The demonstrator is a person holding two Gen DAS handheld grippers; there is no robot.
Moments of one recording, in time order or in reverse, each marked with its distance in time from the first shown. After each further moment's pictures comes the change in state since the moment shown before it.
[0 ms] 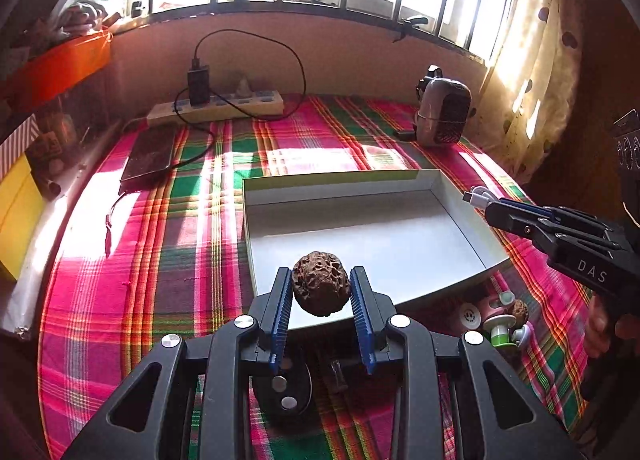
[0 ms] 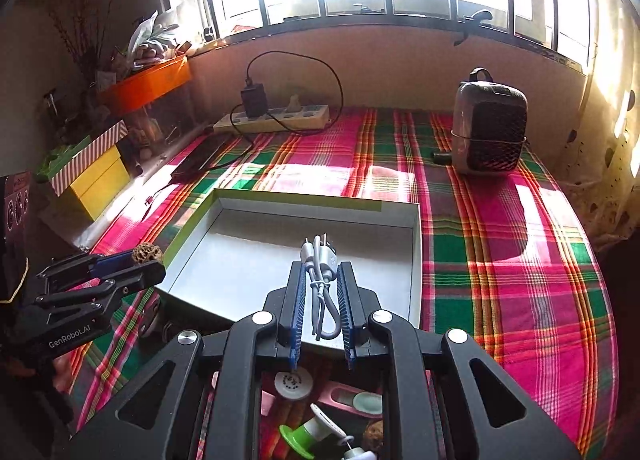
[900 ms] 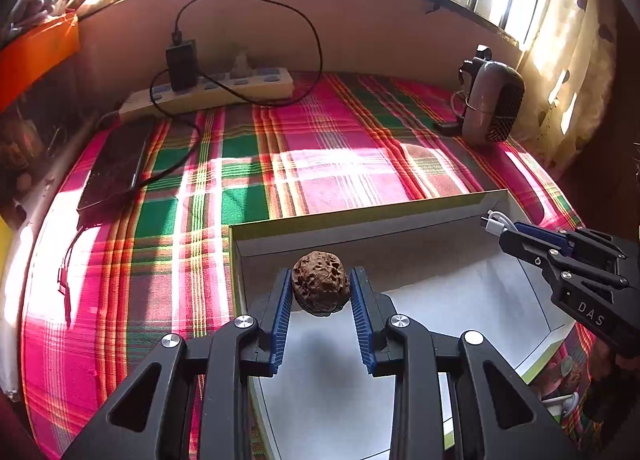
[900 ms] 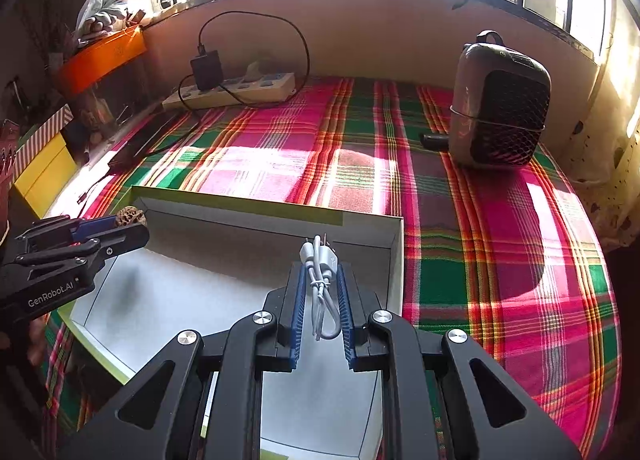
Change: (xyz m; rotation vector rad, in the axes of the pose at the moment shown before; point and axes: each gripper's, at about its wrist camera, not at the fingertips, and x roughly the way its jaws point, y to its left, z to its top) left arm 0.095 0.015 0.051 -0.003 0.096 0.036; right arm 0.085 -0.032 0.021 -0.020 0.104 -0.077
